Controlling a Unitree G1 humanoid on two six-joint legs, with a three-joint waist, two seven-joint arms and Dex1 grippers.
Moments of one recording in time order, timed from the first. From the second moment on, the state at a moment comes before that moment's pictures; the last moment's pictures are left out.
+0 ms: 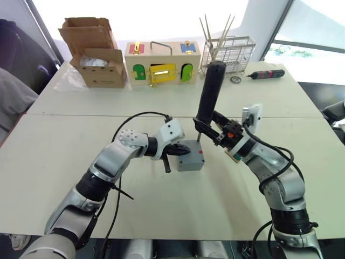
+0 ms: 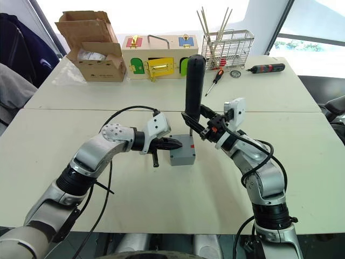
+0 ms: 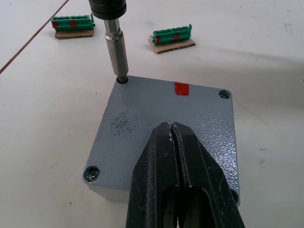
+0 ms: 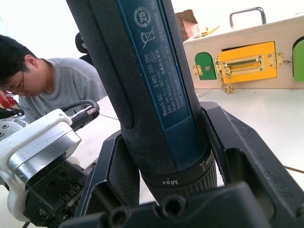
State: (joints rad) left arm -0.63 0.43 -0.41 -0.13 -0.23 0.73 -0.91; right arm -0.27 -0.37 -0.02 -0.35 0.45 0.41 0.58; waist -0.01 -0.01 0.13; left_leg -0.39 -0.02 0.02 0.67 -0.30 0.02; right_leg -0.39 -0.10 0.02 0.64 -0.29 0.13
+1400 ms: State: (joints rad) left arm -0.61 0.43 -0.41 -0.14 -0.22 0.72 -0.90; right arm -0.25 -0.37 -0.02 -0.34 0.44 0.39 0.60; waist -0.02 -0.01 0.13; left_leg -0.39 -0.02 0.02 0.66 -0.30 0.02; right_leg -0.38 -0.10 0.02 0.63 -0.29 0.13
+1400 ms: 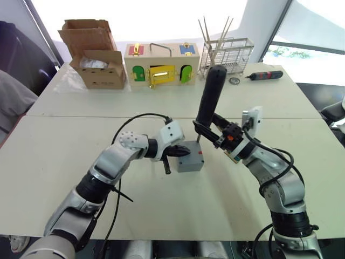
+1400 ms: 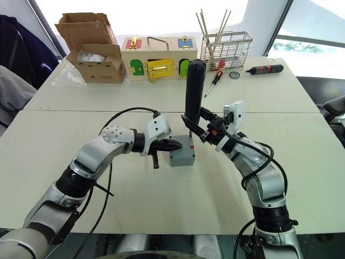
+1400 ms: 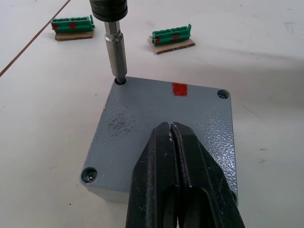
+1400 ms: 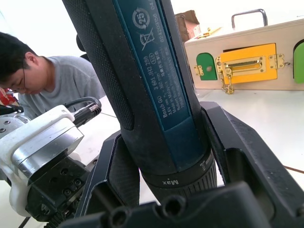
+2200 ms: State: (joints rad) left arm -0.61 0.43 -0.42 -0.14 -0.22 0.72 -0.89; right arm -0.28 -0.34 -0.01 -0.29 0.41 0.37 0.59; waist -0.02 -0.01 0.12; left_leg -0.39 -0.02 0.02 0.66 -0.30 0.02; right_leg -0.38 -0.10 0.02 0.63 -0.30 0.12
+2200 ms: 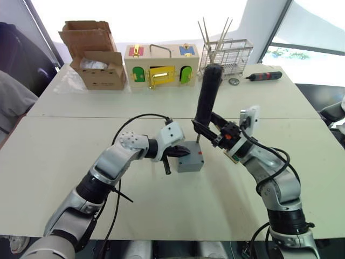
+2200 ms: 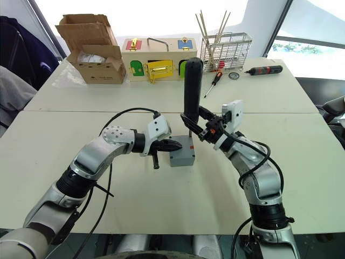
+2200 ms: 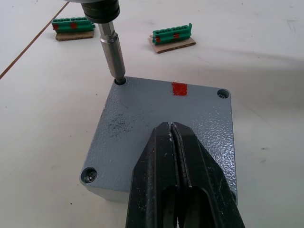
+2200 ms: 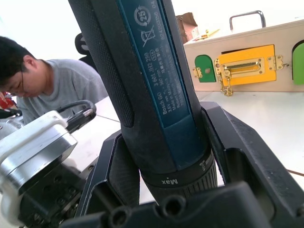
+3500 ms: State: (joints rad) left arm -0.61 0.43 -0.42 -0.15 -0.21 0.71 -0.89; right arm -0.27 -0.35 -0.03 -0.33 0.45 0.40 0.57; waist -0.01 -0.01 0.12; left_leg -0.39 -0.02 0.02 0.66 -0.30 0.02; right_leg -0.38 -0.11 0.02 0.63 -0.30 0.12
